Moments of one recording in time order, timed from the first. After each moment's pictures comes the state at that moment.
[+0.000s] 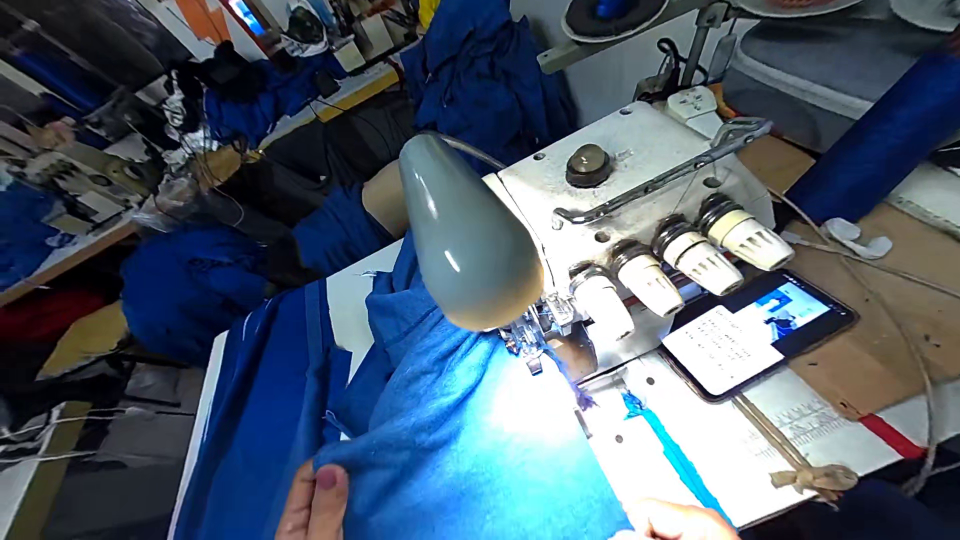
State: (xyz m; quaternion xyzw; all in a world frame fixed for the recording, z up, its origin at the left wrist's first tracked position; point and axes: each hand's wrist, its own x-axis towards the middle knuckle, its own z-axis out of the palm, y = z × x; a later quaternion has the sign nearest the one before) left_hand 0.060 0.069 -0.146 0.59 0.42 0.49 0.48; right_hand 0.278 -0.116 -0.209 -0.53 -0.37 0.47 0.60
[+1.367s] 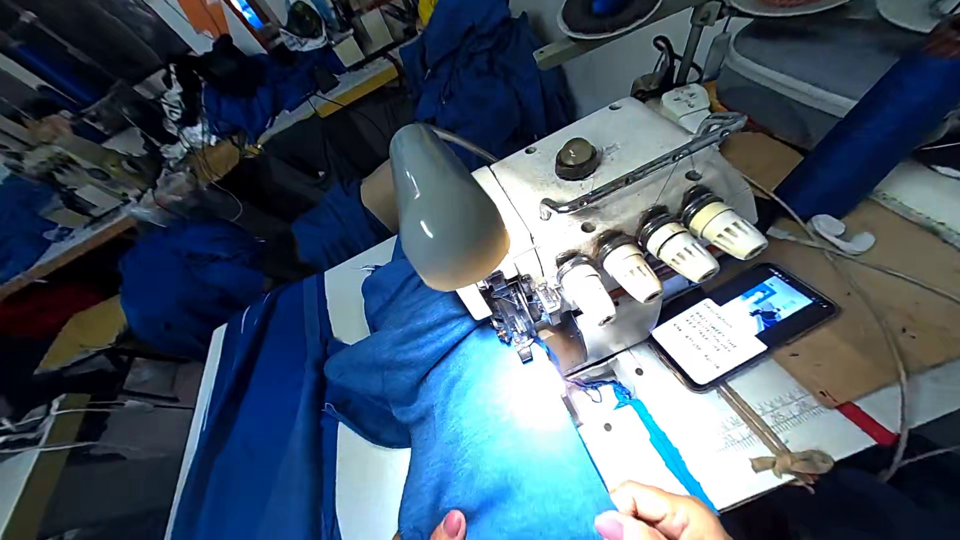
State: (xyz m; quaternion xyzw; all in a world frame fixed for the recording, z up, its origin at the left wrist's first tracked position) left_hand 0.058 0.001 -0.178 0.46 0.40 0.36 0.70; right_hand 0.270 -0.117 -0.204 -0.50 -0.32 0.50 0.63
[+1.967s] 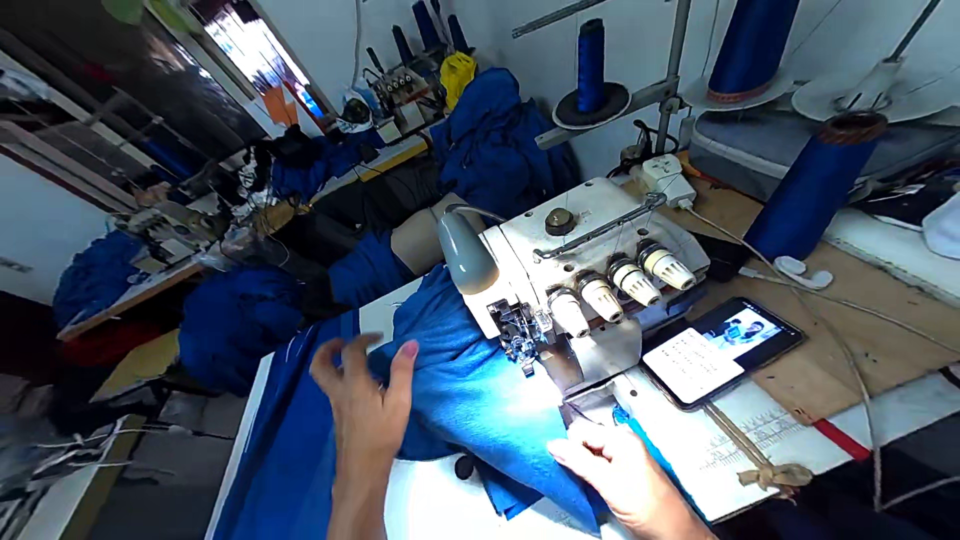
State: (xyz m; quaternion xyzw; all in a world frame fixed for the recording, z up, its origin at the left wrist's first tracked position) left_hand 0.102 0.139 -0.130 0.81 0.46 0.36 0.07; right_hand 0.276 -0.055 -0.226 -0.54 -0.37 0.37 0.66
